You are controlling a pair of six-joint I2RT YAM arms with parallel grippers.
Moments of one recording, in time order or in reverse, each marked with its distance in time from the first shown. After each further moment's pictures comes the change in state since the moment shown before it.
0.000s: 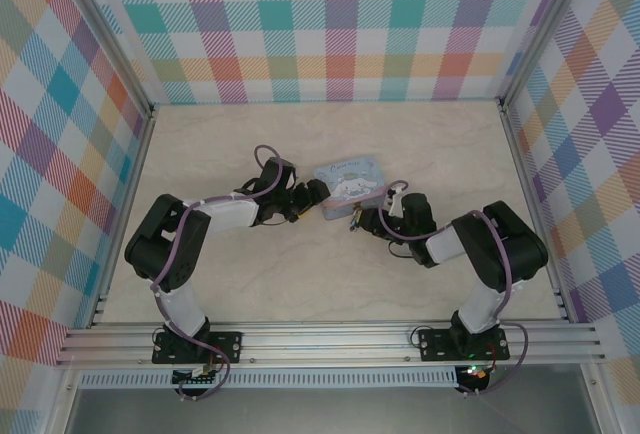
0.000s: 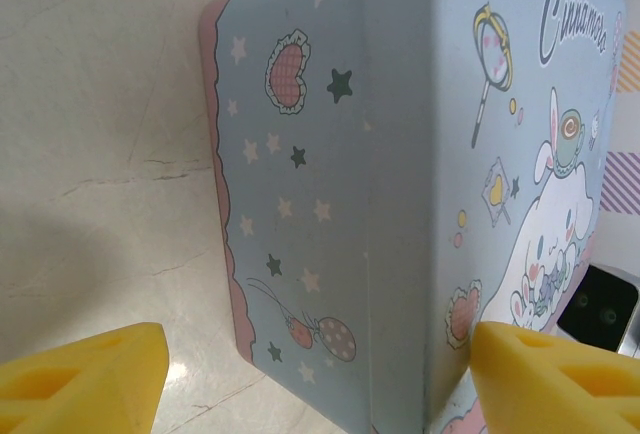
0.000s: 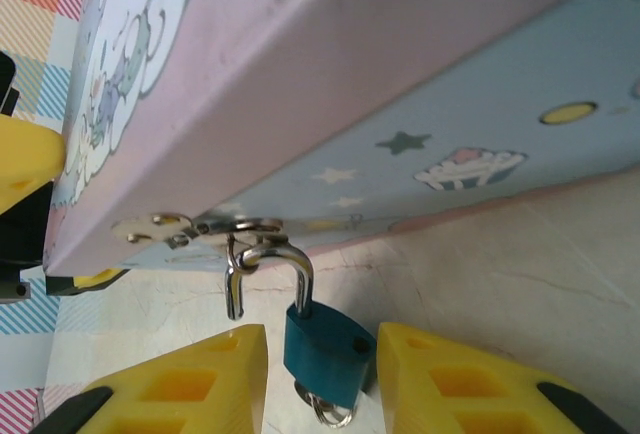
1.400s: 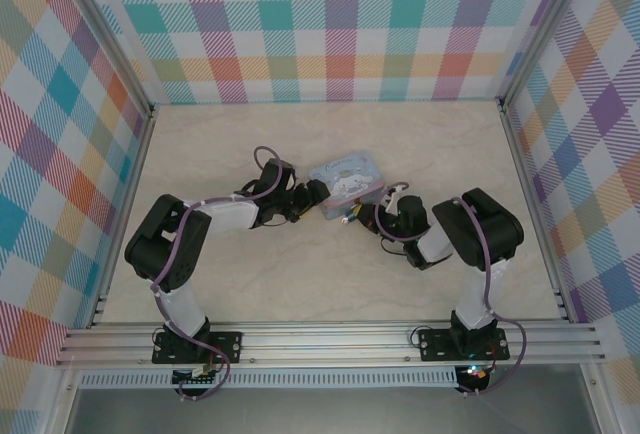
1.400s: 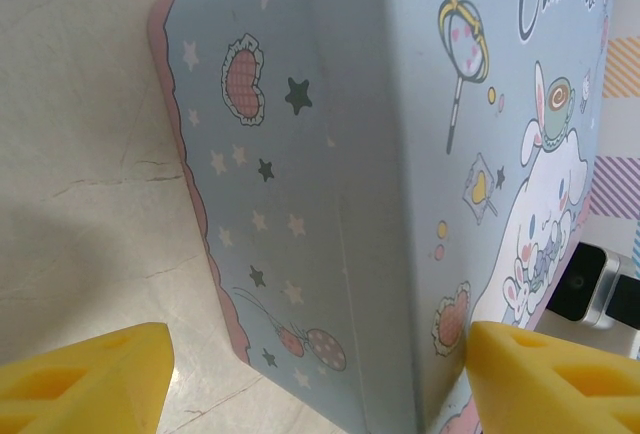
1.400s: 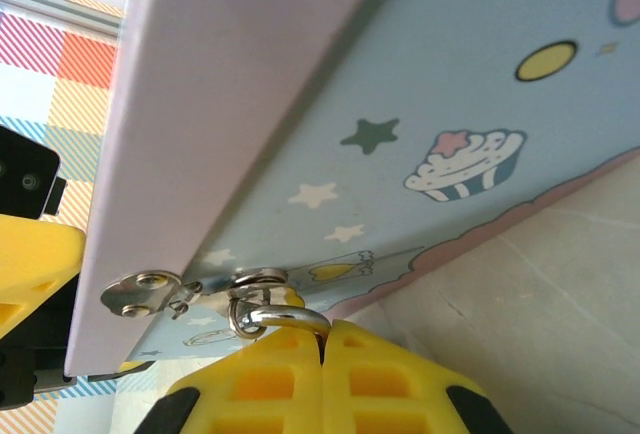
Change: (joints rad) left arm -0.002 0.000 -0.021 0.042 0.000 -0.020; right arm 0.017 0.174 0.010 0.302 0.055 0.193
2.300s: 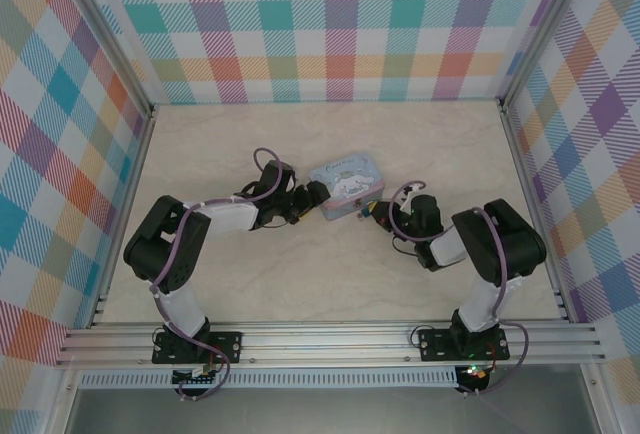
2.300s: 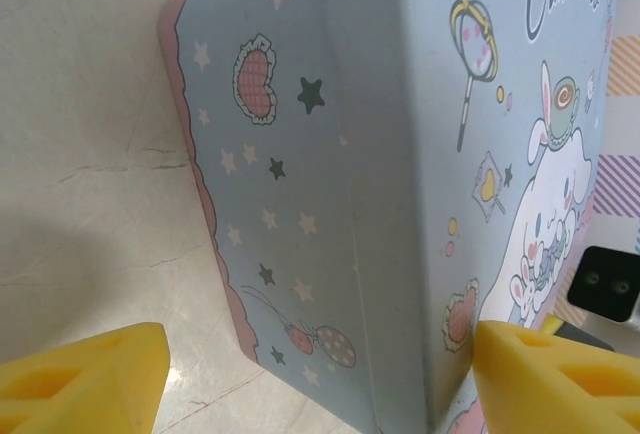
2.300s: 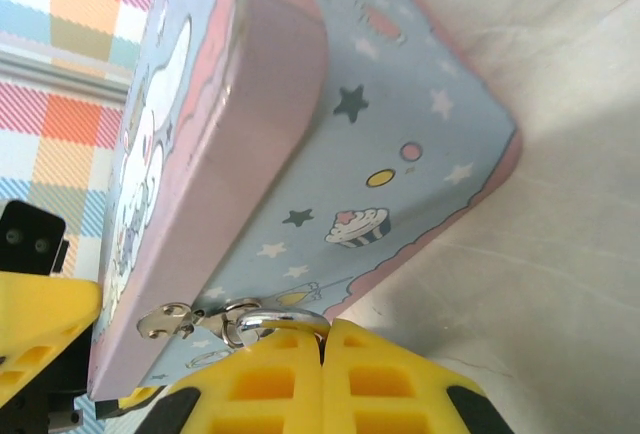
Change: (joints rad) left arm -0.005 -0.010 -0.017 0.006 -0.011 -0.002; right arm -0.078 -0.167 -0.066 -0.120 0.046 -0.009
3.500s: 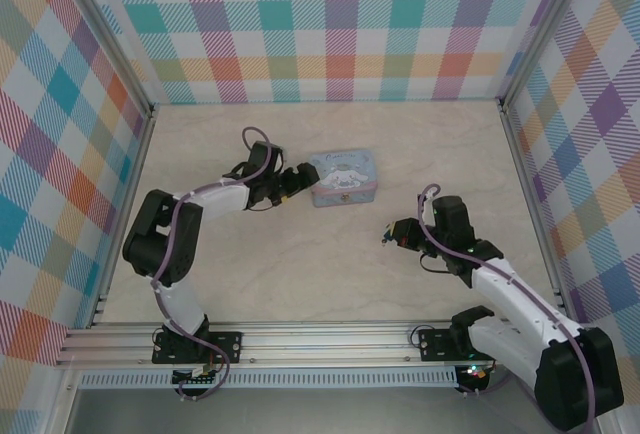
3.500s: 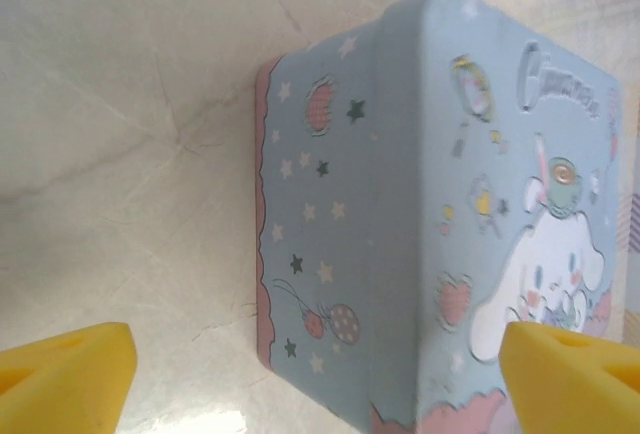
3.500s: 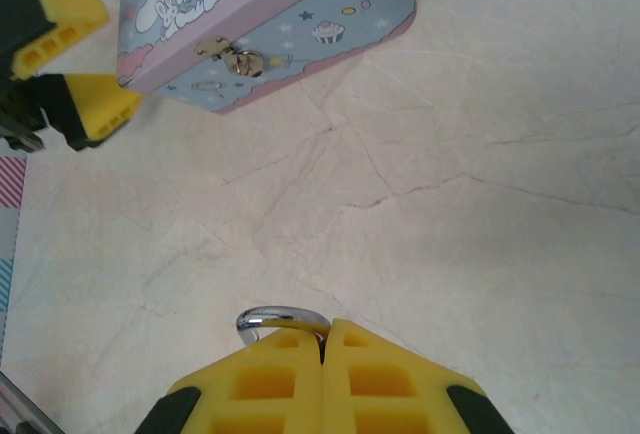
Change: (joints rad) left arm 0.124 0.008 0.154 -0.178 -0.043 0.210; right arm -0.006 -0.819 0.092 -1.220 0.006 -0.343
